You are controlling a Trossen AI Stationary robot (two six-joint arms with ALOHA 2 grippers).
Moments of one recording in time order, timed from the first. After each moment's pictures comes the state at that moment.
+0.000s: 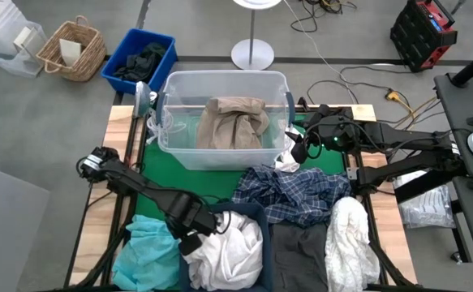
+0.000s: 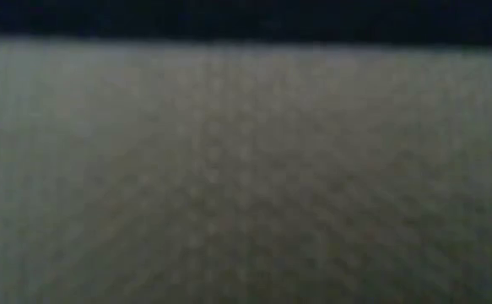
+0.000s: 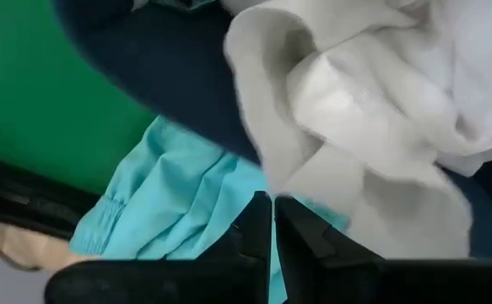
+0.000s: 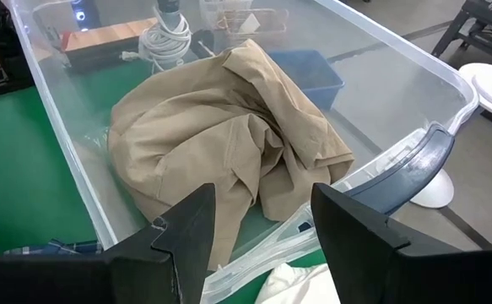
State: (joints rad) left arm -0.46 1.78 1.57 -1.45 0.30 -1.03; right arm -0.07 1.02 1.16 -0.65 0.47 0.19
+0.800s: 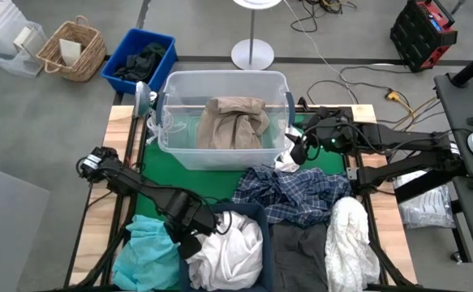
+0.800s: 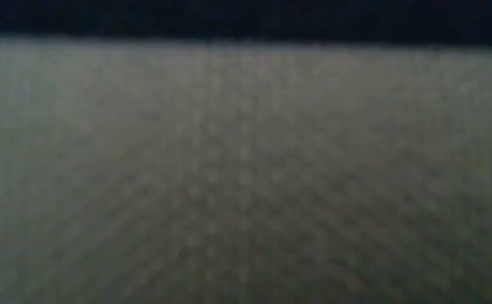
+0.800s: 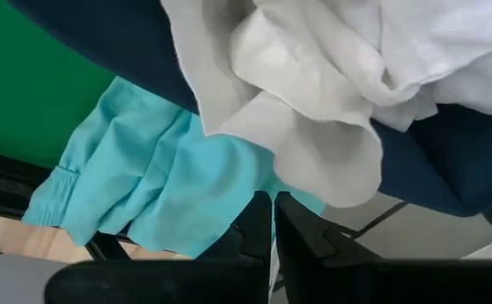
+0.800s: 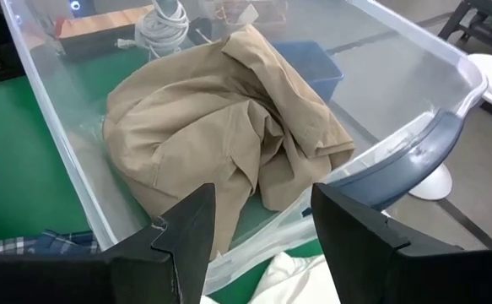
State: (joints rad) left arm -0.46 1.78 1.63 -1.45 0.41 -1.05; right arm -0.07 1.02 1.12 -0.65 0.47 0.20
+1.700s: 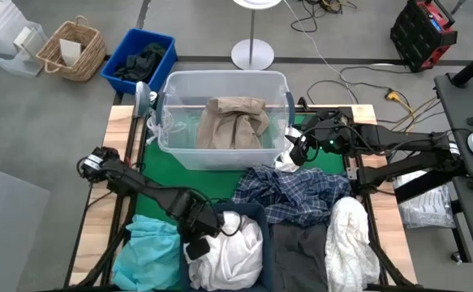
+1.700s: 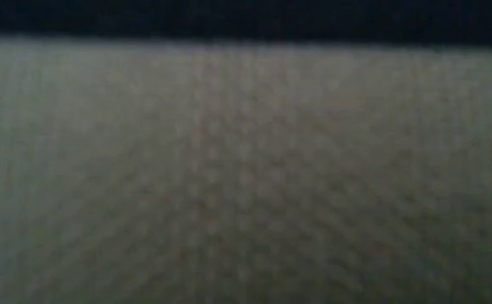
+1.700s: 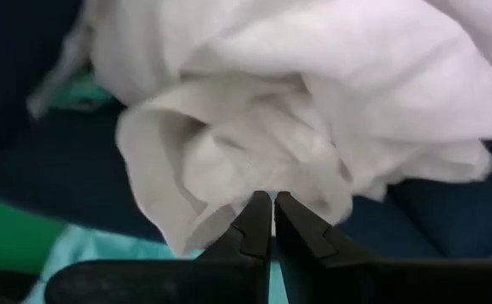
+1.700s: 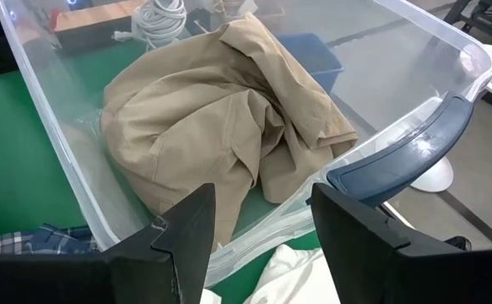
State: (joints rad) left arm -0.45 1.79 1.58 -1.25 0.28 -0.95; right arm -0.07 1.02 1.10 -0.64 0.47 0.22
